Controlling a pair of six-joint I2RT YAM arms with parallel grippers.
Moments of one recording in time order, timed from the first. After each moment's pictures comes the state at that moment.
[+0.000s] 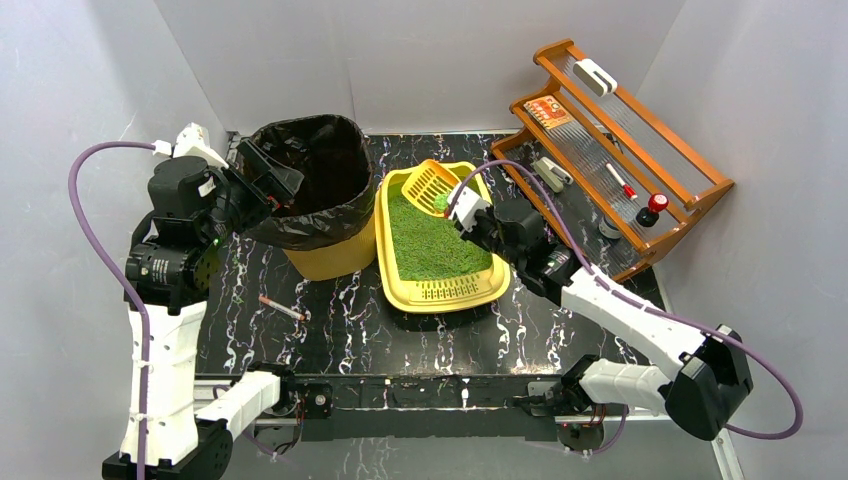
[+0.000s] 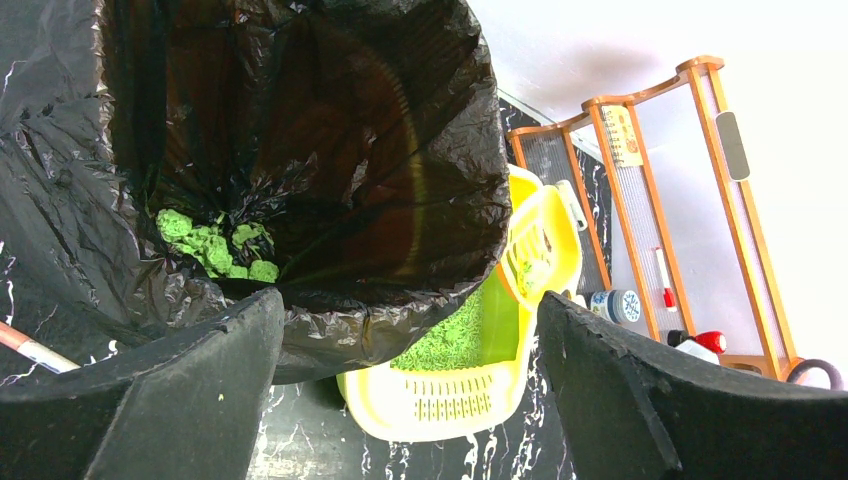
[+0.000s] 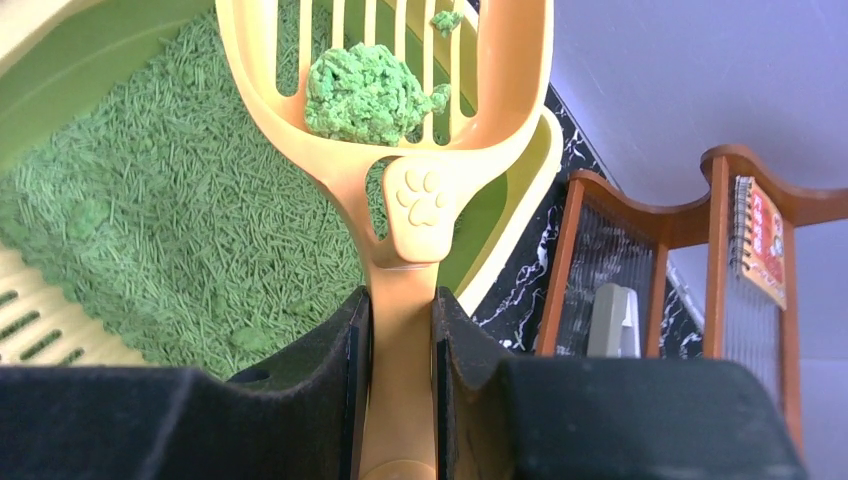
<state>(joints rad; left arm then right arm) -0.13 0.98 1.57 -0.97 0.03 -0.67 0.75 1.15 0.87 -0.08 0.15 -0.48</state>
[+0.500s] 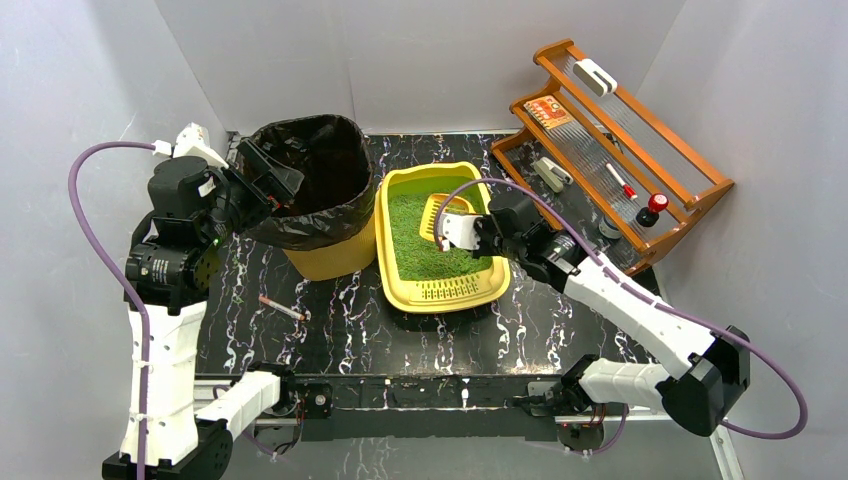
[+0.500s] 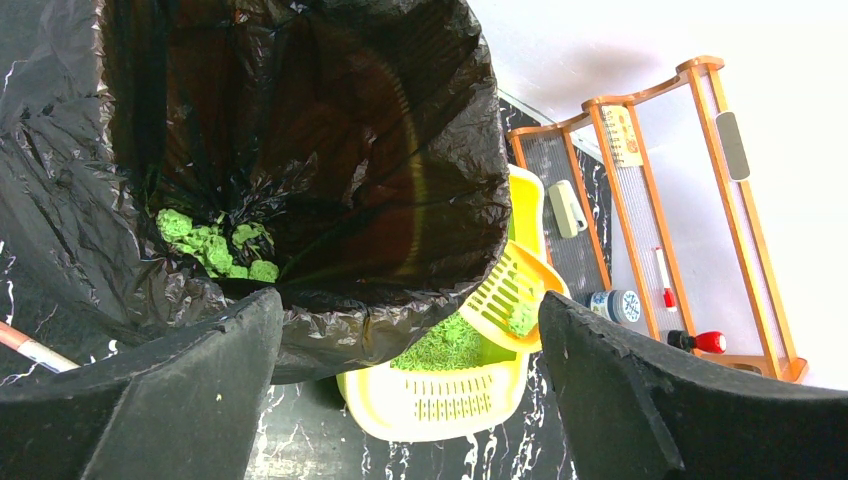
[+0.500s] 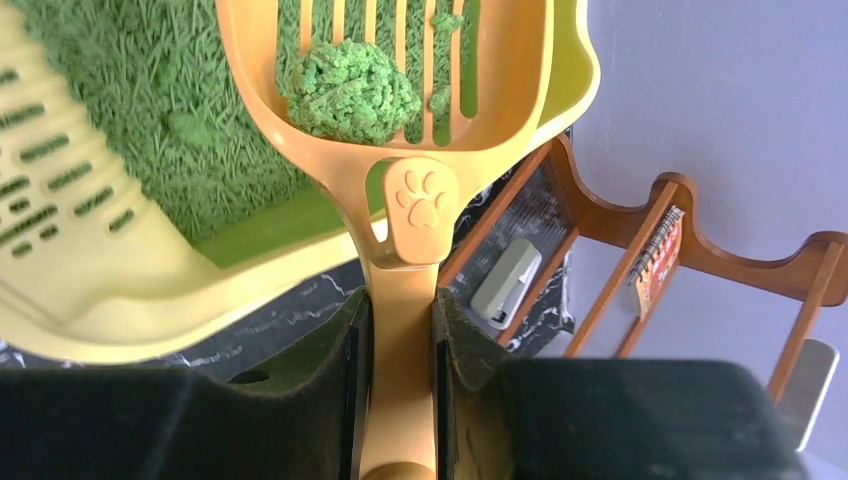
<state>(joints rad) -0.13 0.98 1.57 -0.97 0.03 -0.67 0.75 1.16 1.03 -0.52 0.14 -0.93</state>
